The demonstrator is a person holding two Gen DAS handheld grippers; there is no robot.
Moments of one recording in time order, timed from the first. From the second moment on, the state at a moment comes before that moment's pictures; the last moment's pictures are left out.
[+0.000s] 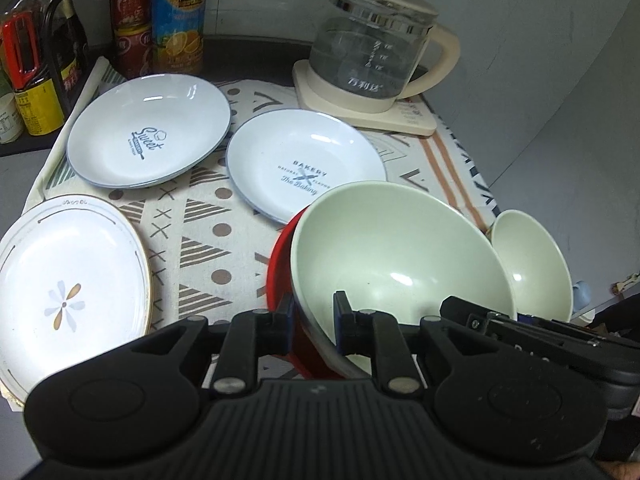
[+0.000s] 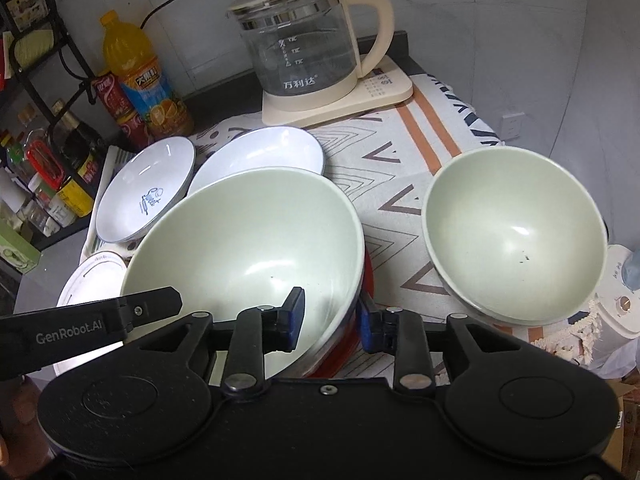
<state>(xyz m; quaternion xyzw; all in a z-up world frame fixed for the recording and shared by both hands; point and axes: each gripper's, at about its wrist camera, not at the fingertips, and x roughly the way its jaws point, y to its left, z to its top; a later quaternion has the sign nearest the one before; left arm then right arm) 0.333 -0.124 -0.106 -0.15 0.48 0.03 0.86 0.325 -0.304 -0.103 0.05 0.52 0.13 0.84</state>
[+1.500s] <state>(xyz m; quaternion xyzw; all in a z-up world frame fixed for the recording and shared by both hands) 0.424 -0.249 -0.078 -0.01 0.48 -0.13 0.87 0.319 -0.426 -0.089 0.17 0.47 -0.07 0.86</state>
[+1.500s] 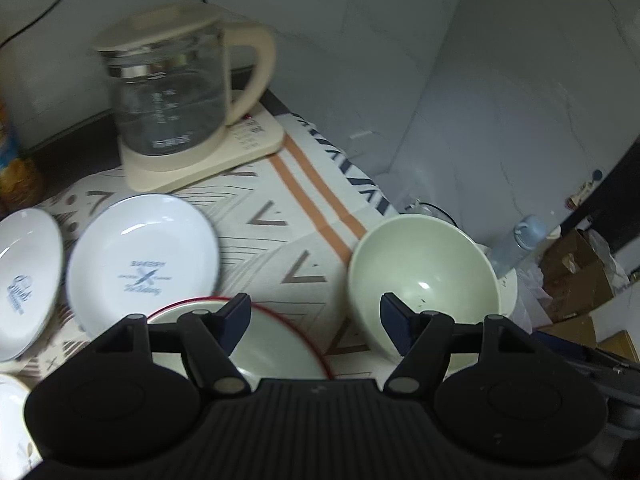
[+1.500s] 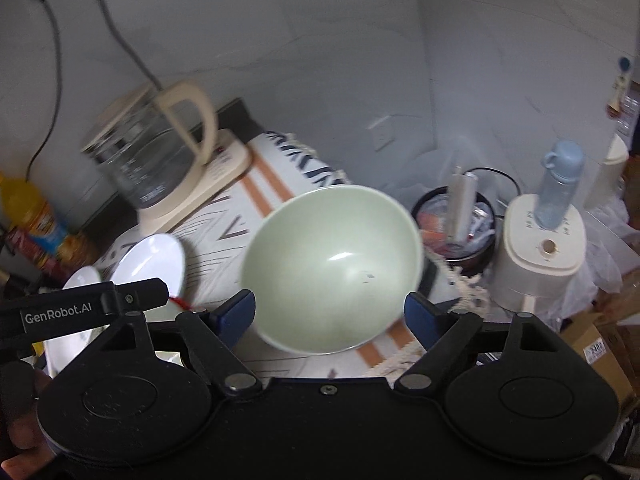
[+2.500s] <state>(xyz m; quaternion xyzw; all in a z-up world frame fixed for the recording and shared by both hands) 0.502 -0.285 -0.148 -0.03 0.59 -0.16 0.79 0.354 -0.457 -0.159 0.22 0.53 -0.14 0.81</state>
